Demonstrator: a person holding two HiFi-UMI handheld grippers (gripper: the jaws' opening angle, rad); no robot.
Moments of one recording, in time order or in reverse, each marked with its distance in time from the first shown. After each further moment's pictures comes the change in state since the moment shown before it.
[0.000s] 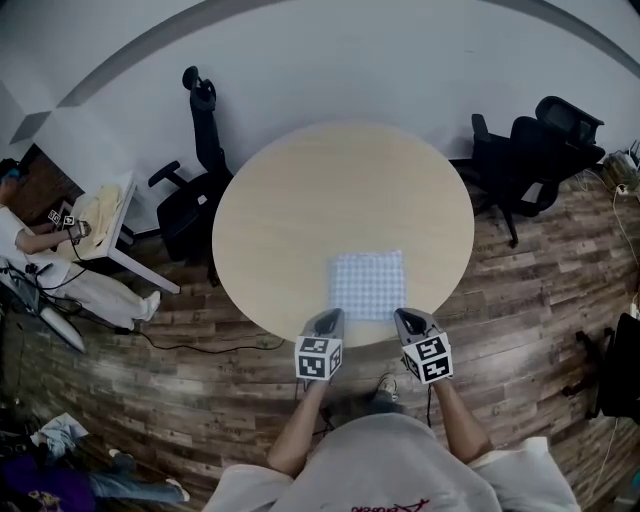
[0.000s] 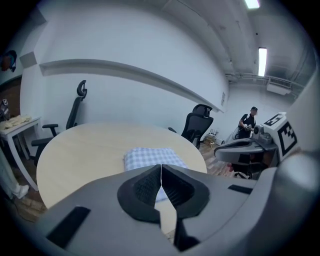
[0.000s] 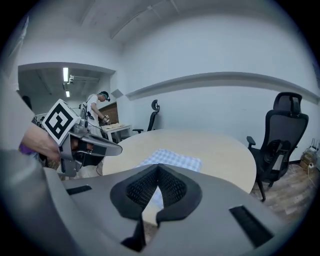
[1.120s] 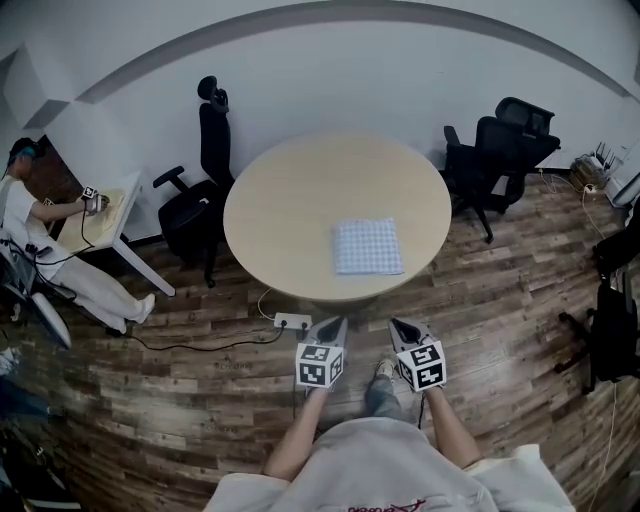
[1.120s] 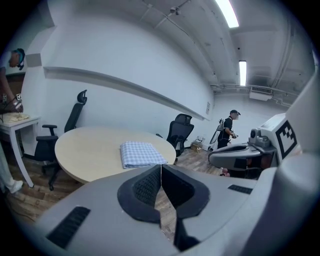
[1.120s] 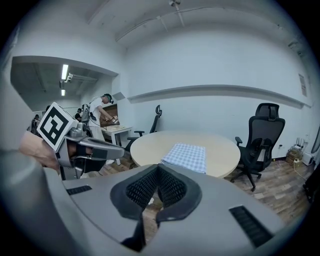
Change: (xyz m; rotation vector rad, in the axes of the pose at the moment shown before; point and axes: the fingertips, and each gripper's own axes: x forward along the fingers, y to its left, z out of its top) left arm -0.184 -0.066 -0.087 0.027 -0.110 -0.122; right arm -0.142 0.168 -0.046 0.003 -0.048 -0.121
